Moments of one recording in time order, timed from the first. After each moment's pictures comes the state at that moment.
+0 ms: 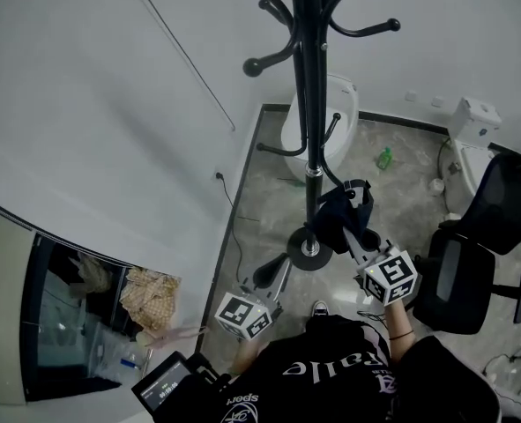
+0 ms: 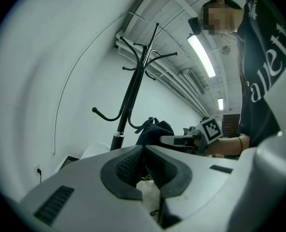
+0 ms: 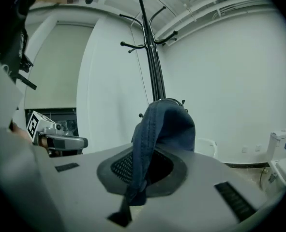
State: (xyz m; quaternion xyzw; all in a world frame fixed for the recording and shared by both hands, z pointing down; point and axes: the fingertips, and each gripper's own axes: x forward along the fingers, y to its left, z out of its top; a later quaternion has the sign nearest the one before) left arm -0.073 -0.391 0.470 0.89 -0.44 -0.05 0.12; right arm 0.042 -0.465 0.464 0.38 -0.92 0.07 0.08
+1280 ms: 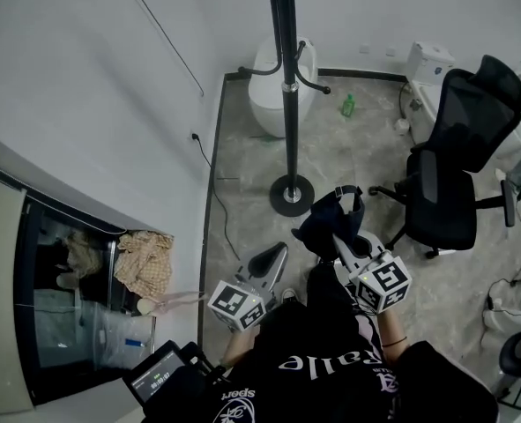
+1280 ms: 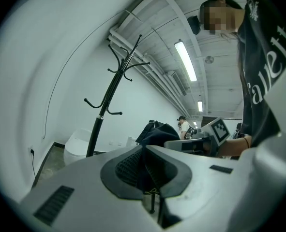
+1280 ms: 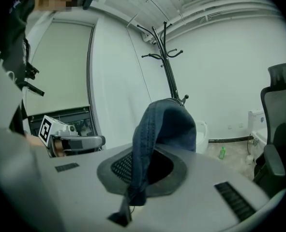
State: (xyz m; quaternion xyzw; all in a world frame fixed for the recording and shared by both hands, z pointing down) left arm -0.097 -0.155 0.482 0.93 -0.34 -0.03 0.16; right arm 0.006 -0.175 0.494 0.44 -0.89 0.14 0.07
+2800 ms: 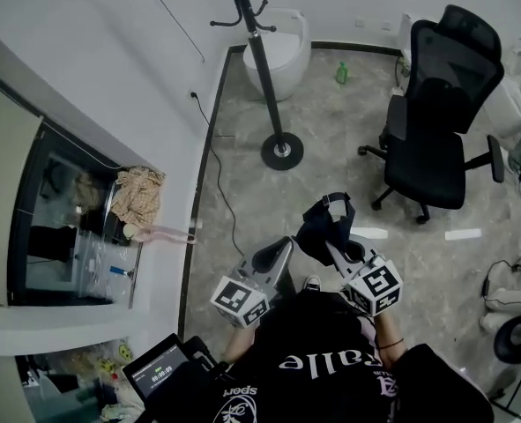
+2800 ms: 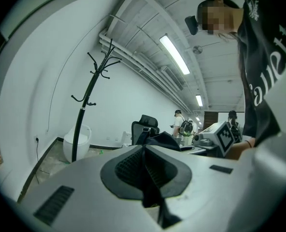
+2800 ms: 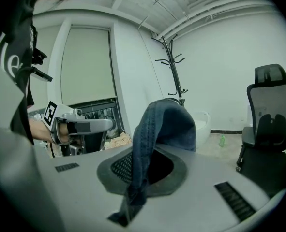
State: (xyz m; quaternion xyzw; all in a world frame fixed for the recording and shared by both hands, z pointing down) left arm 0.077 0.122 0.478 0.91 -0.38 -0.01 0.15; right arm 0.149 0.116 0.522 0.37 -0.91 0.14 0.11
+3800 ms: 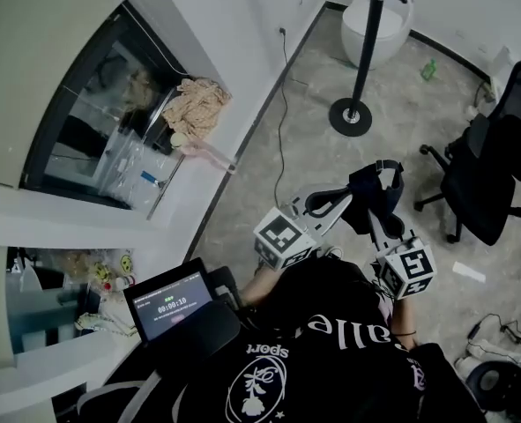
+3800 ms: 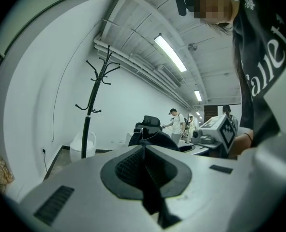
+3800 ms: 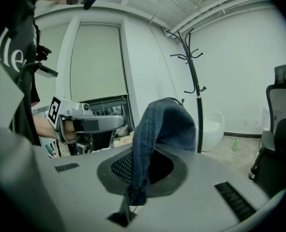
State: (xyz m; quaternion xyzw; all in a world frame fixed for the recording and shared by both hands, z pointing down) left arm 0.010 0.121 0.478 0.92 -0.38 0.01 0.11; right arm 0.054 0.121 0.520 0.32 -0.93 0.12 0.13
